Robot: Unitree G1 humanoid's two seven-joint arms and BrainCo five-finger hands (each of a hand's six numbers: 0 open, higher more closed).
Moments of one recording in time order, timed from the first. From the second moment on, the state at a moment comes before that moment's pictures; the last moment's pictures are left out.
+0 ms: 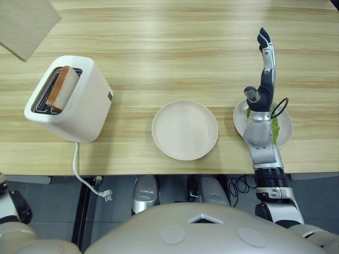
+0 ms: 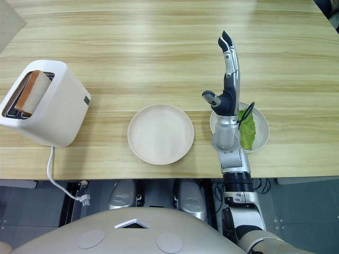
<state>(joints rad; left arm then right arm) -0.29 0.88 0.40 -0.16 0.21 -0.07 -0.11 -0.15 -0.21 -0.03 0.13 -0.49 -0.69 -0.40</state>
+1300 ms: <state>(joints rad) -0.31 0.28 -0.31 0.35 0.09 -0.02 -0.54 -0.14 -0.98 0.19 0.69 -0.81 -0.59 -0.14</state>
